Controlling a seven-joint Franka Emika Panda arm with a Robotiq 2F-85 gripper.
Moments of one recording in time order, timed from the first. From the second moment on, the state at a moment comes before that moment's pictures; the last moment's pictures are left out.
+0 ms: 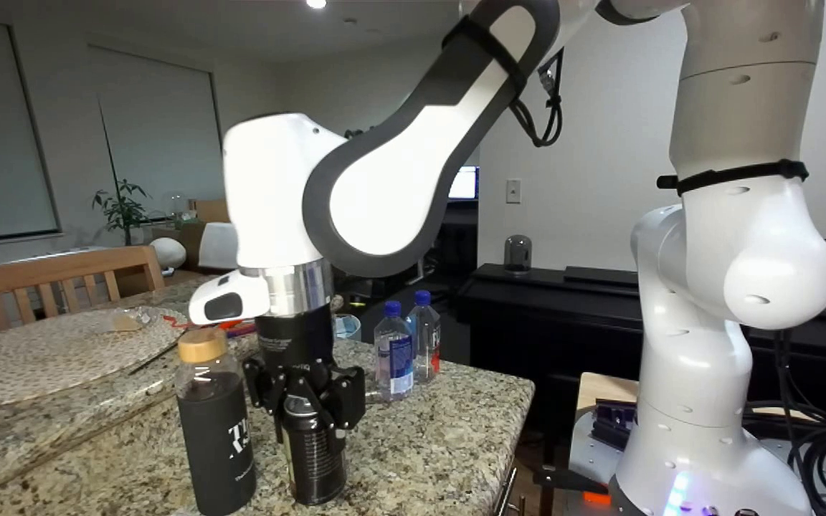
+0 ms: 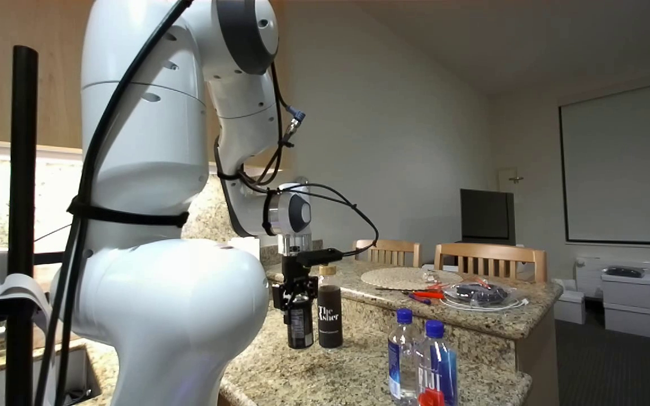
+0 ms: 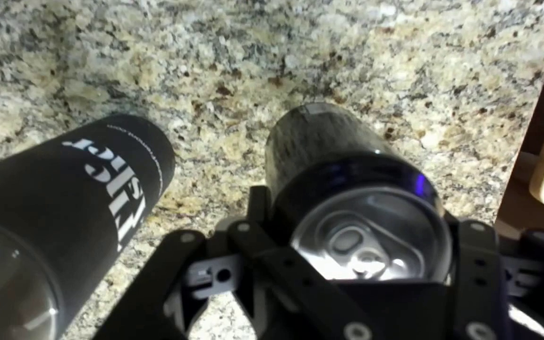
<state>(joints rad) 0.31 -0.02 0.28 -2.44 -0.02 2.40 -1.03</state>
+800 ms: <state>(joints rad) 0.35 0.05 0.33 -2.43 -0.02 2.46 -1.03</state>
